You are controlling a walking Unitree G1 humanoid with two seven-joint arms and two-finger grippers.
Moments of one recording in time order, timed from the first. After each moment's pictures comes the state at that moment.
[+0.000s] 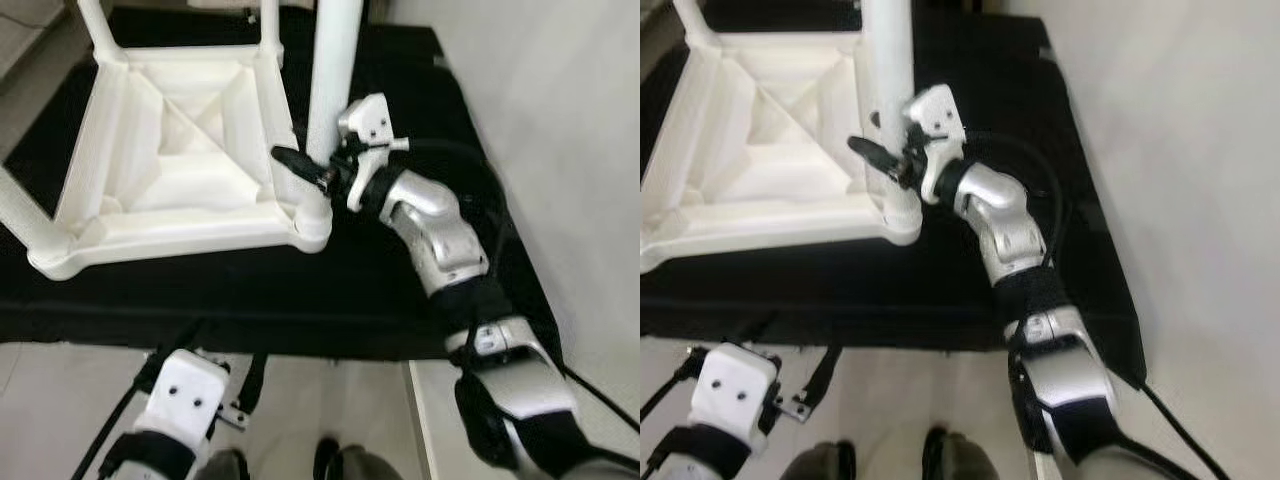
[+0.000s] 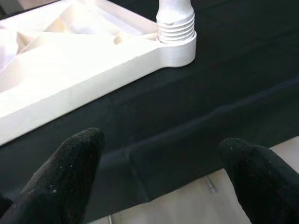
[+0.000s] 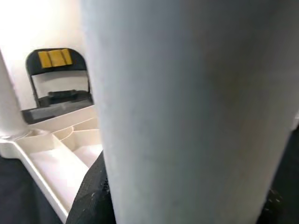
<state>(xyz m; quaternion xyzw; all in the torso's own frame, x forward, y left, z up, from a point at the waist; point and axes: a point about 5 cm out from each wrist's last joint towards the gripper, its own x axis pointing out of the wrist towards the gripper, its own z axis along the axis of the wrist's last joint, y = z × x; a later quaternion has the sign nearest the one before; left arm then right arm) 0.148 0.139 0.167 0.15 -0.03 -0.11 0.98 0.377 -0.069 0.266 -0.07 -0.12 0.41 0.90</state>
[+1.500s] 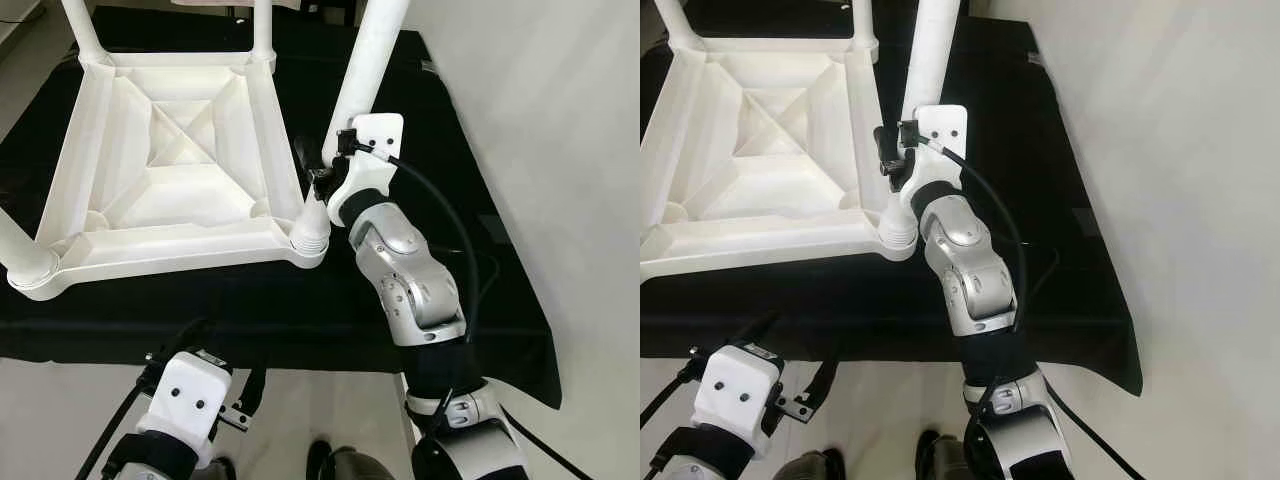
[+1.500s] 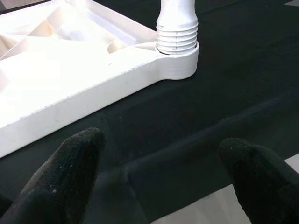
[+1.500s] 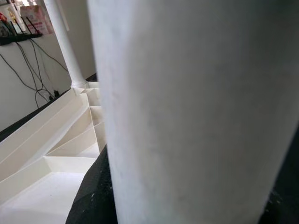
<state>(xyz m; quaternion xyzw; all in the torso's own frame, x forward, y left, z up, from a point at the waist) 0.149 0.139 0.167 0.15 -0.03 -0.10 0.98 0.342 -0.043 0.255 0.07 -0.08 0.18 0.98</state>
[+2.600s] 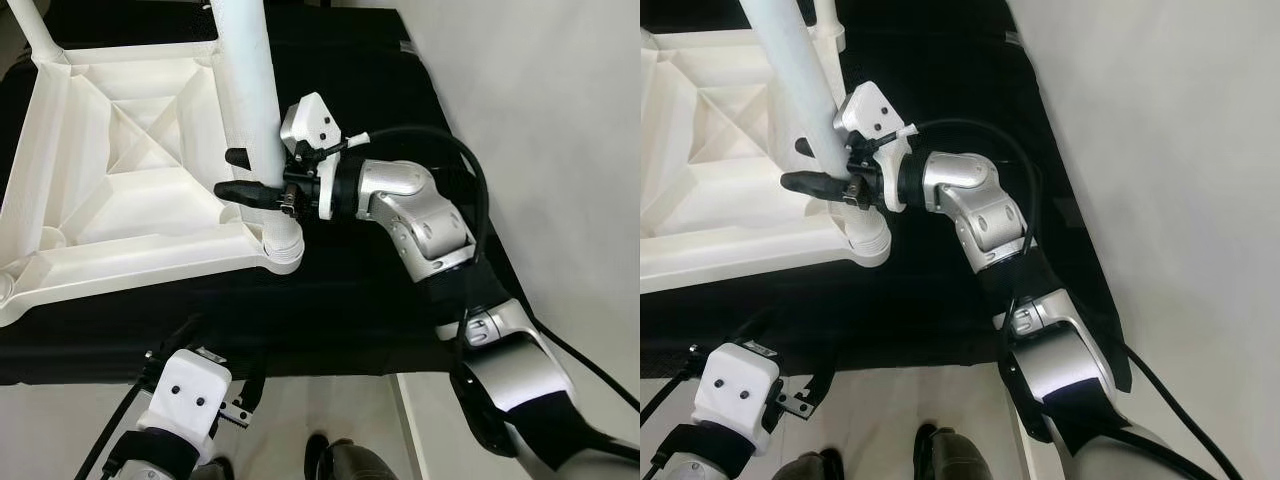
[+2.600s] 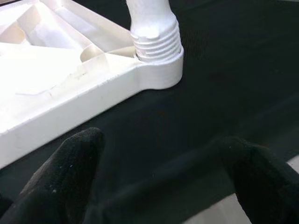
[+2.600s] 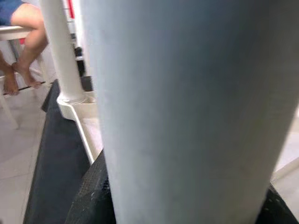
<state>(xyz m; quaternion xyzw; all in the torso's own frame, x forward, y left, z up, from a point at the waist) 0.149 0.139 0.167 0.15 -0.04 -0.10 0.98 0.352 -0.018 0.280 -0.11 -0.07 0.58 0.80</state>
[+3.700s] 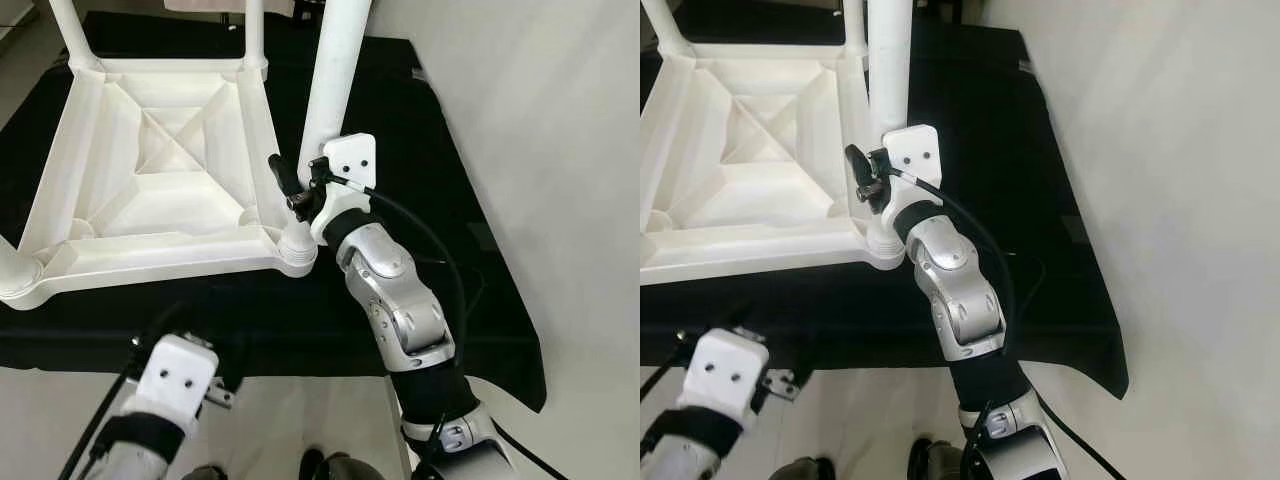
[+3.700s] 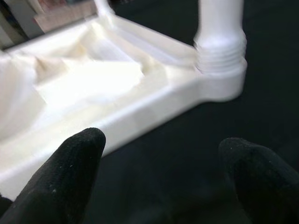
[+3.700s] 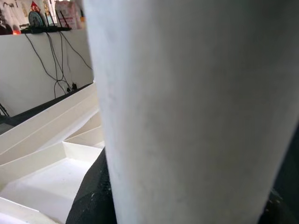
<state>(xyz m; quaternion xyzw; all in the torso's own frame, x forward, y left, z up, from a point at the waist) 0.173 0.154 0.176 0.18 -0.07 -0.05 0.98 0.327 -0.027 0.245 0.01 -0.10 0.24 0.96</state>
